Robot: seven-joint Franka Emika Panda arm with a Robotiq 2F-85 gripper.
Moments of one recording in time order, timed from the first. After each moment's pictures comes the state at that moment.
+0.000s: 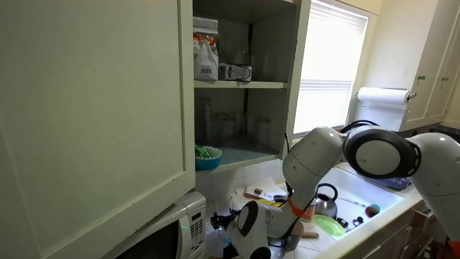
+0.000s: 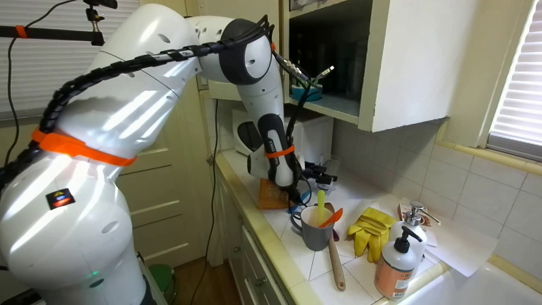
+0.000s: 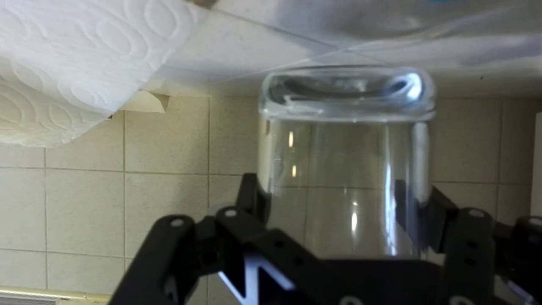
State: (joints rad) arm 0.04 0.68 0.19 -1.95 -2.35 2.16 2.67
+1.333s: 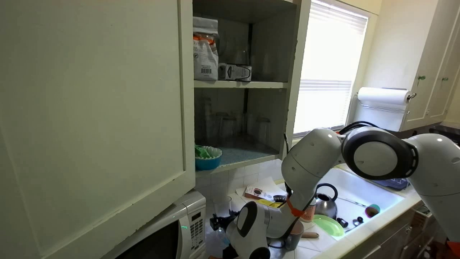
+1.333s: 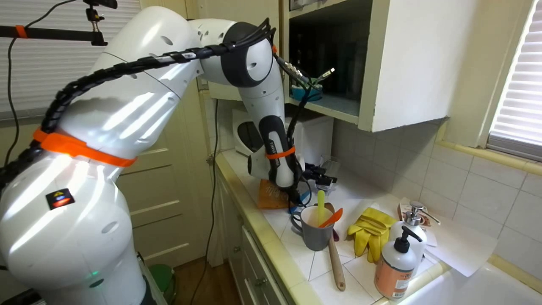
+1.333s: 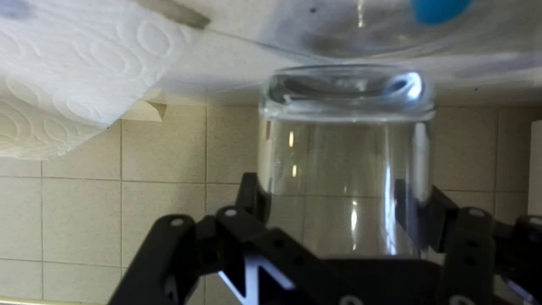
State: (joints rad) arm 0.03 0.70 0.19 -1.94 -2.35 2.18 2.67
